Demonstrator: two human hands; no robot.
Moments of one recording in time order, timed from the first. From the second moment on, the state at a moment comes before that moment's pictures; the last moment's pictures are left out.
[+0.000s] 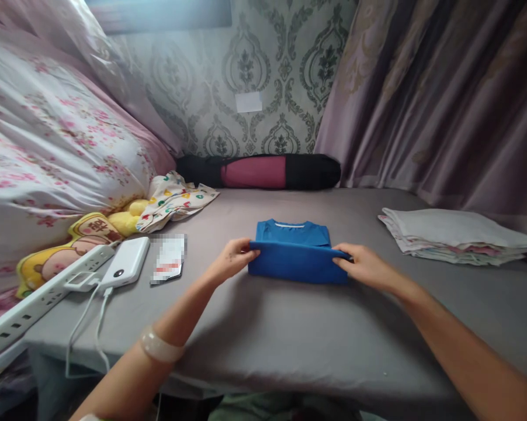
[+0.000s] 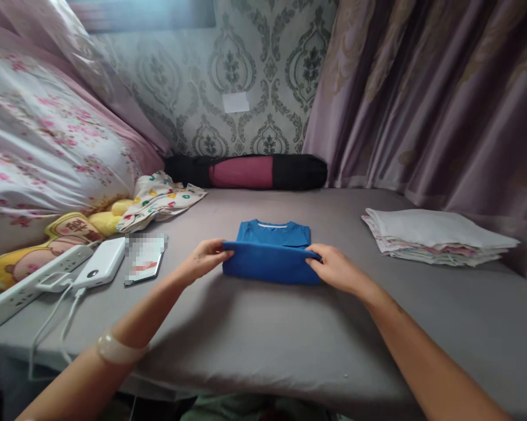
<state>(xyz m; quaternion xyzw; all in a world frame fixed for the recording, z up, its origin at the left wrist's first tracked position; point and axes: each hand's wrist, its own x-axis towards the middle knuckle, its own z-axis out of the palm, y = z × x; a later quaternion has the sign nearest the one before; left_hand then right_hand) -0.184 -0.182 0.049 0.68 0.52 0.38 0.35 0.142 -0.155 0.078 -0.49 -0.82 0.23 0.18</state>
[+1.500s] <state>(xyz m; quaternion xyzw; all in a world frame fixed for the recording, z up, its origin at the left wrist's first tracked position) -0.126 -0.048 -0.002 0.55 0.80 0.24 0.03 0.077 -0.024 0.006 -0.77 -0.61 0.04 0.17</state>
